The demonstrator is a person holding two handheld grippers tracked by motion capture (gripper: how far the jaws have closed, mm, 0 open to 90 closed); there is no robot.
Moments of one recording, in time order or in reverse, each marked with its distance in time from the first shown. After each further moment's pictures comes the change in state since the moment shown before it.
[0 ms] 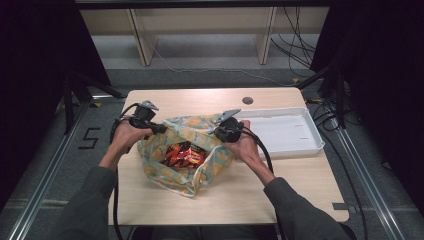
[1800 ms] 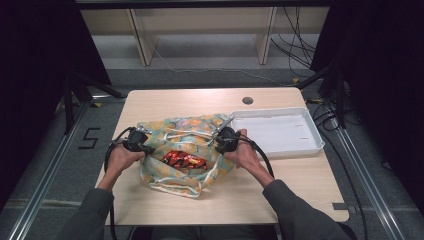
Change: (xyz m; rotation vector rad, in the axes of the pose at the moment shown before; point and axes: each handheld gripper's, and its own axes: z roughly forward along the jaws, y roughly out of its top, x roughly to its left) left arm 0.003 -0.077 0.022 0.120 0.120 -0.046; right arm 0.009 -0.019 0.019 0.180 0.053 -0.037
